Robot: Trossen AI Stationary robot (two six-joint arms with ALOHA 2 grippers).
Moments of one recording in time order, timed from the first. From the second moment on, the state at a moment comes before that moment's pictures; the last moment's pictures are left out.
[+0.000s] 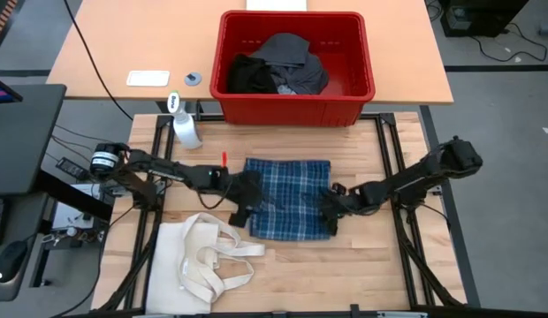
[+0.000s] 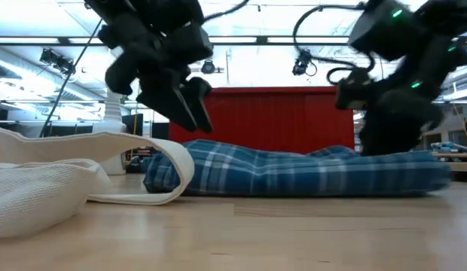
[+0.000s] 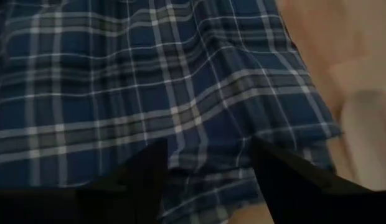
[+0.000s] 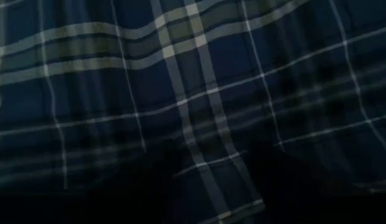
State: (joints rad) left arm -0.05 1.55 0.91 -0.21 0.07 0.26; right arm 0.25 1.46 0.57 -0.18 0.17 0.58
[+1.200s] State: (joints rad) left arm -0.36 1.97 1.30 -0.45 -0.33 0.11; right arm 0.50 1.68 0.93 -0.40 0.70 0.62
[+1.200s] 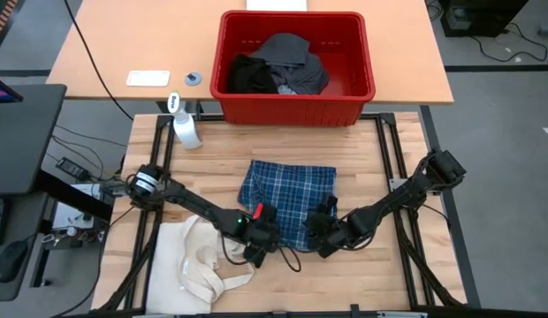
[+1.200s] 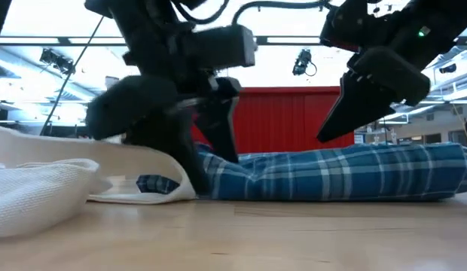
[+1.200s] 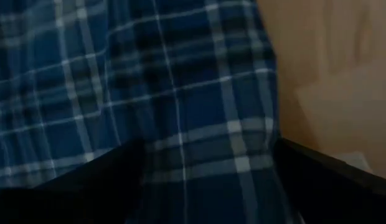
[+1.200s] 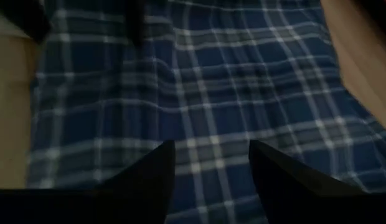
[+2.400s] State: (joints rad) left arm -0.24 1.69 1.30 -0.60 -0.33 0.06; right arm 0.65 1.68 0.93 0.06 0.85 0.22
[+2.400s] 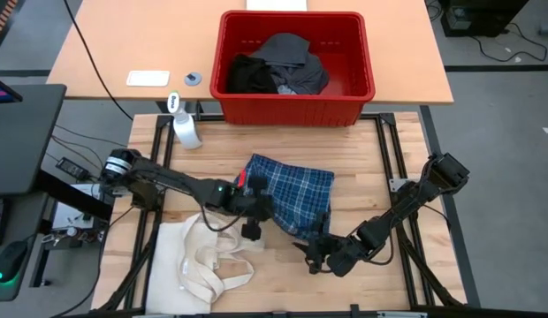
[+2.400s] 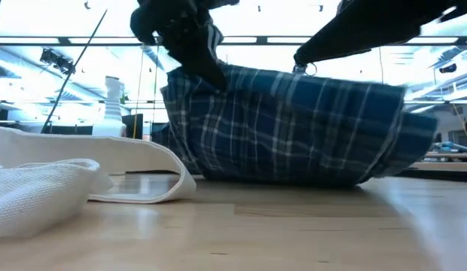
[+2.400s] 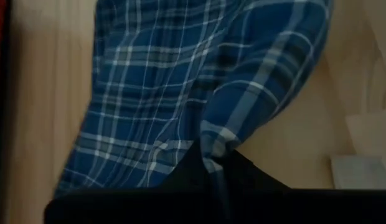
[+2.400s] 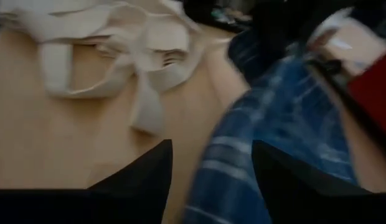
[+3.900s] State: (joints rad) left arm -0.19 1.58 1.30 -0.66 -0.04 0.01; right arm 0.68 2.01 1.17 -0.97 1.27 0.95
